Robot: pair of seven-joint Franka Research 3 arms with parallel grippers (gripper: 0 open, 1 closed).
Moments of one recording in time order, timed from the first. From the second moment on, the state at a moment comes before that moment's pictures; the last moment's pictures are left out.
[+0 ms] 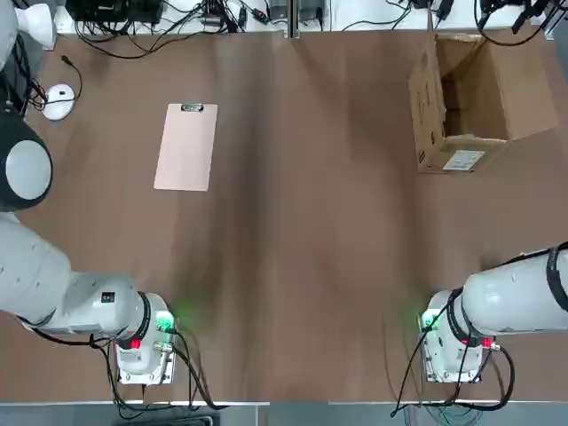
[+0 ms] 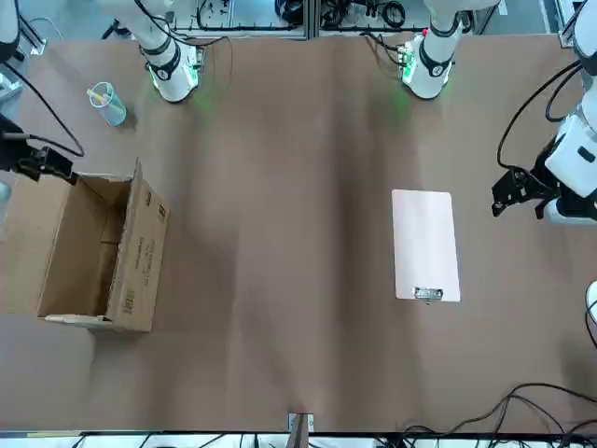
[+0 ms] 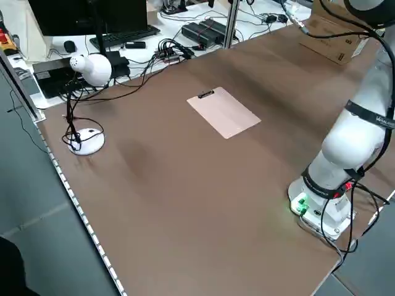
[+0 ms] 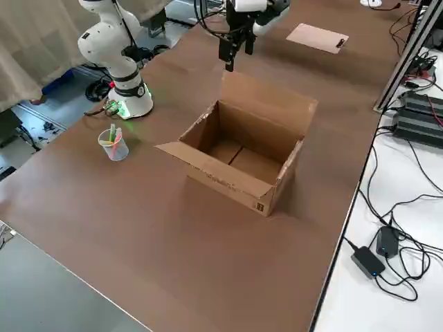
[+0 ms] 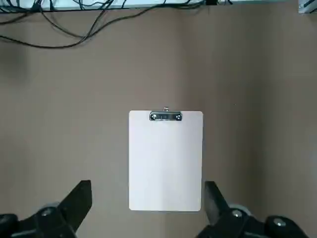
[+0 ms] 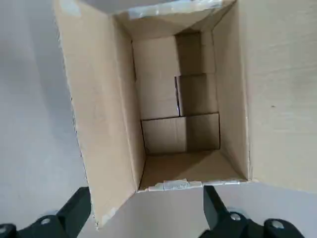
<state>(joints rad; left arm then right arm) 0.02 0.12 -0.12 -1.51 0.01 1.75 -0.06 0.00 0.00 -0.09 -1.63 0.02 1.61 0.09</state>
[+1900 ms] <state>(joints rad) -0.11 0.86 0.00 -1.36 0.00 2.17 -1.55 -0.17 0.55 -0.10 -1.51 0.02 2.31 1.37</state>
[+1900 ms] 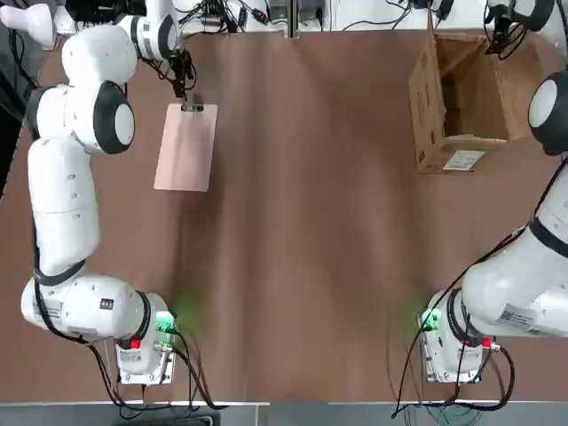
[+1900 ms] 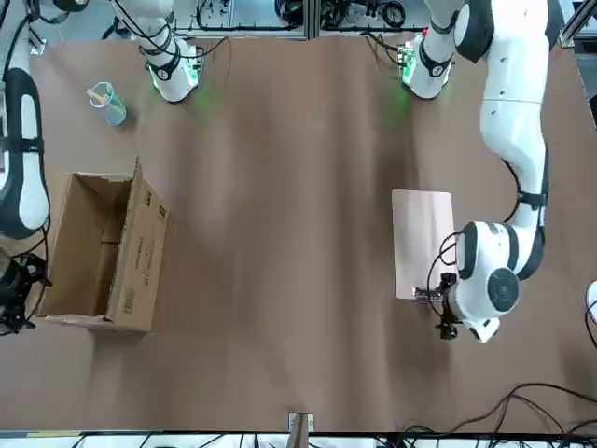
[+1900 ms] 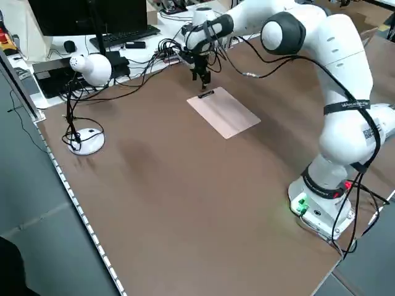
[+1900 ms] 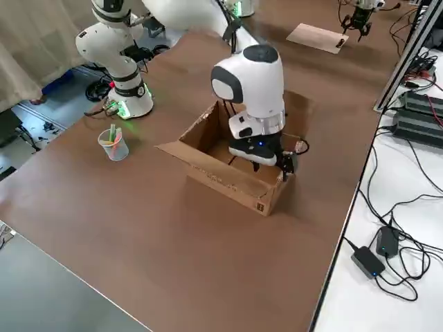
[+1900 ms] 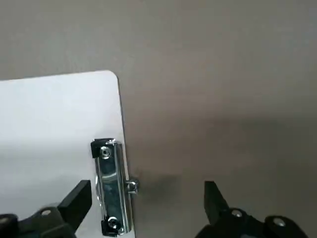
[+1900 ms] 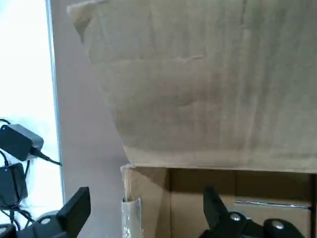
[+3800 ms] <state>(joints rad) -0.12 0.81 -0.01 -1.49 0.00 2.24 -1.54 -0.17 0.61 -0.09 -1.46 0.02 2.25 1.38</state>
